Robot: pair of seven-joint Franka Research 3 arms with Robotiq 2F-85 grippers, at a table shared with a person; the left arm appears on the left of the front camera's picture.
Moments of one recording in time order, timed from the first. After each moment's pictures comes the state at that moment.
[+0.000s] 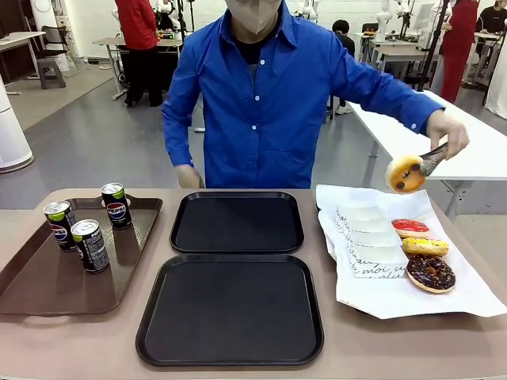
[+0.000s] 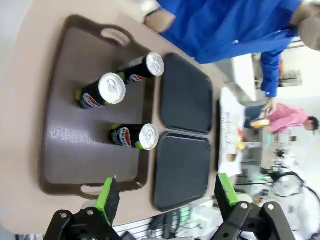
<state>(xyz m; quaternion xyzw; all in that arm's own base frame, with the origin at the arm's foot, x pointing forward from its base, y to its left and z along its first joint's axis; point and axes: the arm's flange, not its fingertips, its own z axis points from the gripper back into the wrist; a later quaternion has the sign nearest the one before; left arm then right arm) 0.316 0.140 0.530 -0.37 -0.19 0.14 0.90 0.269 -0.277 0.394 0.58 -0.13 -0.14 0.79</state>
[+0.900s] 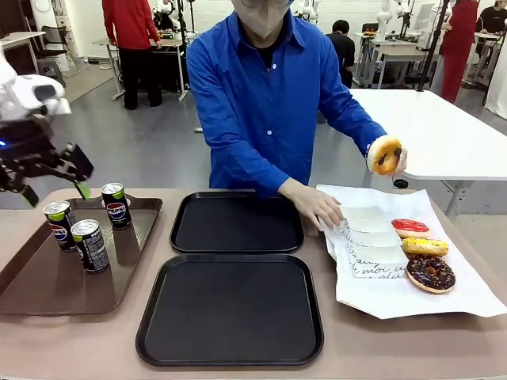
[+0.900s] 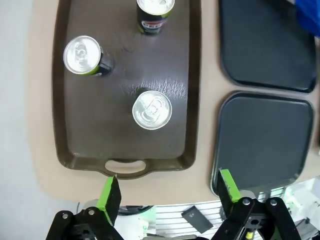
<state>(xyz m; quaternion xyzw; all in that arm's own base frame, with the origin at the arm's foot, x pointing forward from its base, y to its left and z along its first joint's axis) 0.368 -0.077 0.513 -0.05 -0.07 0.05 0.99 0.269 -0.277 0.394 0.58 -0.13 -0.14 0.79</state>
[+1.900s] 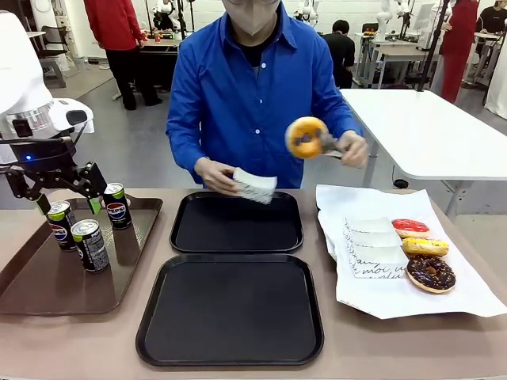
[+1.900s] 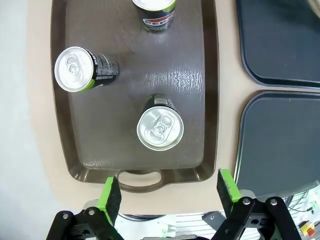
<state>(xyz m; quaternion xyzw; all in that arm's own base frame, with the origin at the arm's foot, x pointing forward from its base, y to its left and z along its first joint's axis) 0.392 -0.089 0.482 0.00 -0.05 0.02 1.00 0.269 -0.277 0.394 0.58 -0.13 -0.14 0.79</state>
